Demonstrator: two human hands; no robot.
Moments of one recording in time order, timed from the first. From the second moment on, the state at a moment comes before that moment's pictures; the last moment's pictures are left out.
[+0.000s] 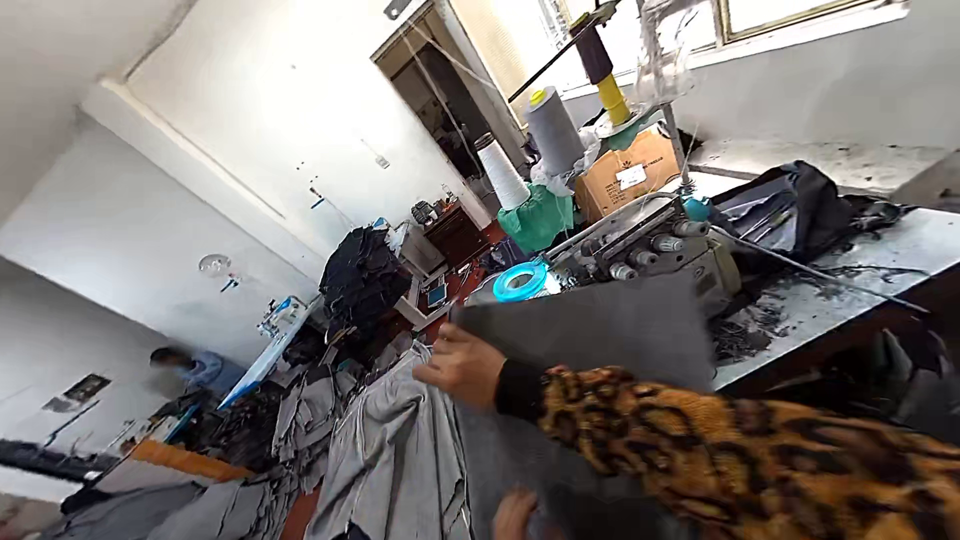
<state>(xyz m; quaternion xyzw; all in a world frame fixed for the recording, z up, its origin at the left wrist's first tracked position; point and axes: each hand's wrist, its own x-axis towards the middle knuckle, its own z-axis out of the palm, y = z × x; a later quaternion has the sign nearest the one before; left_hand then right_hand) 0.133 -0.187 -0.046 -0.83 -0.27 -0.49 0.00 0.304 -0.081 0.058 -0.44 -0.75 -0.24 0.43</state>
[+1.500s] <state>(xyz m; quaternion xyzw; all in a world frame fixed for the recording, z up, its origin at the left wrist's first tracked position) 0.173 -0.127 0.047 -0.86 -0.12 -0.48 -0.16 0.375 -0.224 -0.076 -0.48 -0.41 0.34 0.69</state>
